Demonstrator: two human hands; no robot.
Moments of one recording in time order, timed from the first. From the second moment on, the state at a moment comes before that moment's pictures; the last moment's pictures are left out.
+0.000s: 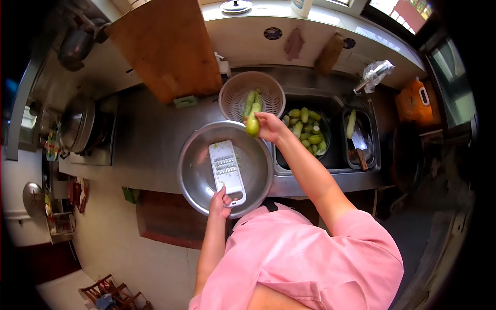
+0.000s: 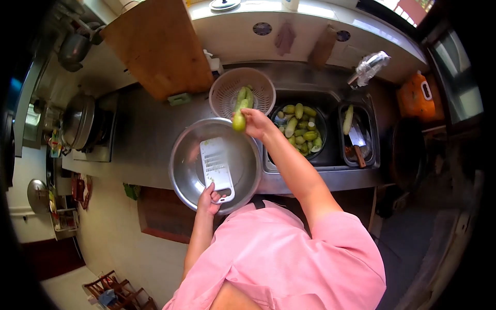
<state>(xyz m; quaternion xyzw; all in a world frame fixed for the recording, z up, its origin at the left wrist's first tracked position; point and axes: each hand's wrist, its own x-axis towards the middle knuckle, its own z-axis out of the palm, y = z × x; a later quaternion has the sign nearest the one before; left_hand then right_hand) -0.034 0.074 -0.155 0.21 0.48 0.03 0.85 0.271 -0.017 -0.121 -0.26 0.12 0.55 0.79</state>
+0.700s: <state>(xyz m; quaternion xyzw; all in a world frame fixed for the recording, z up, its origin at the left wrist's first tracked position) -0.032 0.071 -0.137 0.24 0.50 0.02 0.83 0.309 -0.194 -0.303 -0.96 -0.10 0.09 0.24</state>
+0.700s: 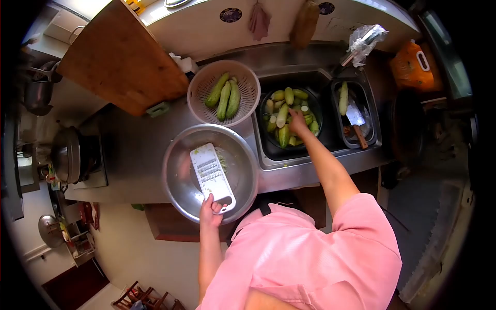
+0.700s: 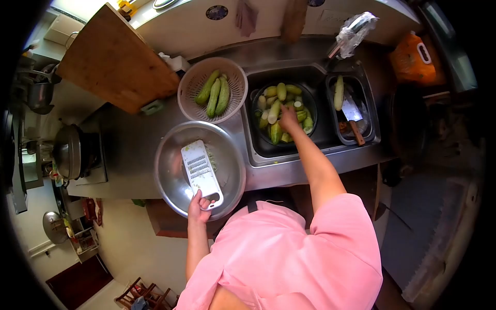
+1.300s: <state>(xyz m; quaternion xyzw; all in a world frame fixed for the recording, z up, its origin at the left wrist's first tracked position) -0.108 0.059 -0.015 0.35 0.52 0.05 0.78 0.307 -0.216 -0.186 -0.60 0.14 0.31 0.72</state>
